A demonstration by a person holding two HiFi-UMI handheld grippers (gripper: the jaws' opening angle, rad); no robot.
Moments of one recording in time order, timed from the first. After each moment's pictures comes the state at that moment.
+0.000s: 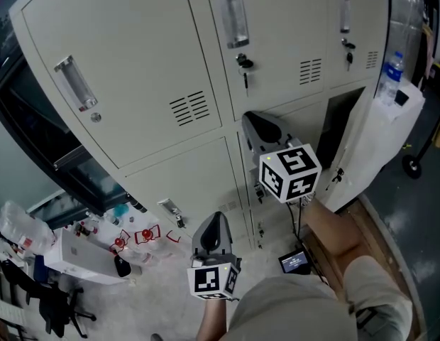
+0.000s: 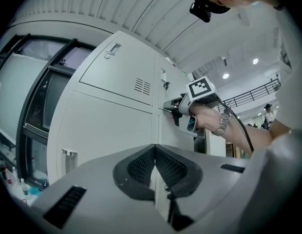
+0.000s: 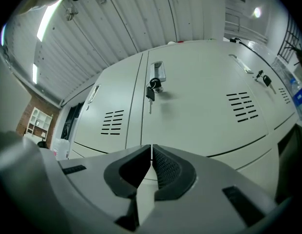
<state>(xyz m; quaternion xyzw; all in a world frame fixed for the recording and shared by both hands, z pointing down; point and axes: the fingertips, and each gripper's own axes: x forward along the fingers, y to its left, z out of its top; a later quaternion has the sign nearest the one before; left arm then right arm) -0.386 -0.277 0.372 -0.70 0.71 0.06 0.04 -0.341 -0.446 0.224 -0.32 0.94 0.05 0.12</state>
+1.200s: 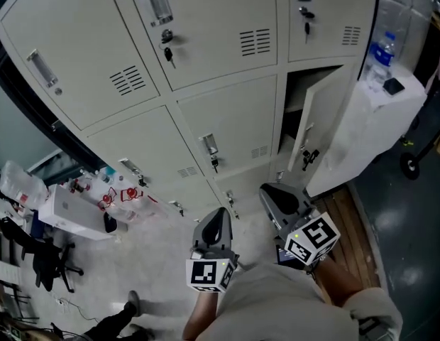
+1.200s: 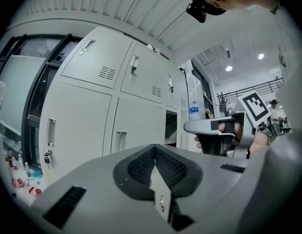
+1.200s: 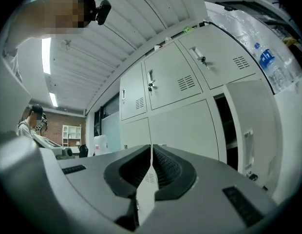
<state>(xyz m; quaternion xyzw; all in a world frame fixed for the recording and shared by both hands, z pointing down) -0.203 -0.271 0.421 -0.69 0.72 0.03 -0.02 -0.128 -0.335 0.384 -0.17 0.98 -0.06 0.04</state>
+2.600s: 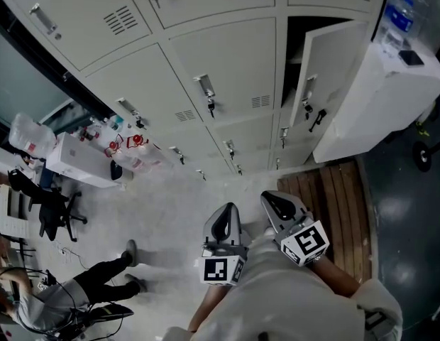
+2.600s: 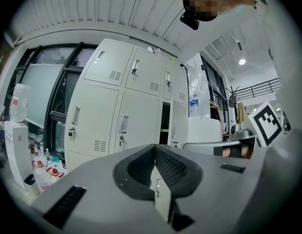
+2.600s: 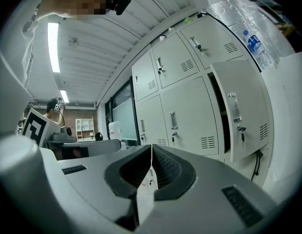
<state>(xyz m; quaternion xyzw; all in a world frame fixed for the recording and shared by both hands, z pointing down) -0.104 -0.191 0.492 -0.62 0.78 0.03 -0.04 -0.047 -0.246 0.507 -0.10 0.99 -0.08 -0.03</state>
